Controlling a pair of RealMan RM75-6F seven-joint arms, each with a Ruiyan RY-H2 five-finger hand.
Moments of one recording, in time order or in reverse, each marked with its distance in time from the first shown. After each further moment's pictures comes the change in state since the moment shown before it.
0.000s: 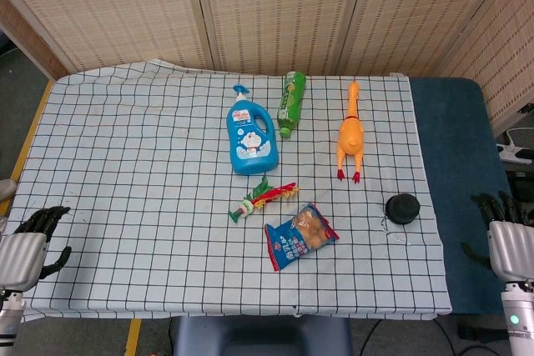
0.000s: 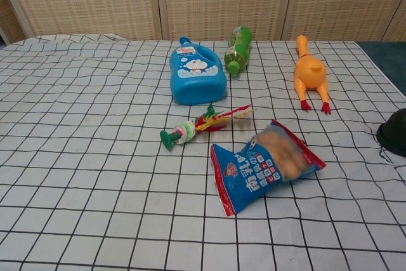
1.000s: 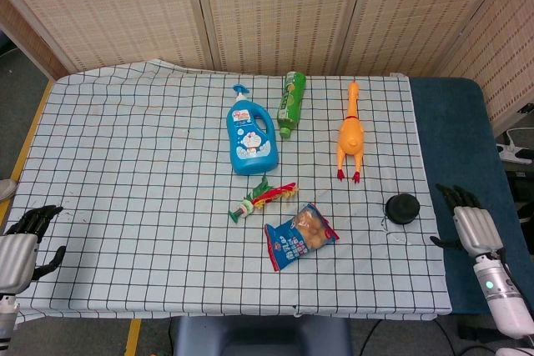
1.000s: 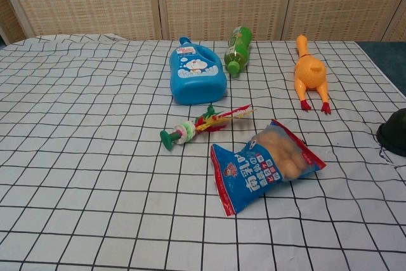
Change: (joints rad) left arm 0.021 0.012 -0.007 -0.014 0.015 0.053 -0.025; right arm 0.178 -0.210 -0.009 0.484 -0.085 -0.322 0.425
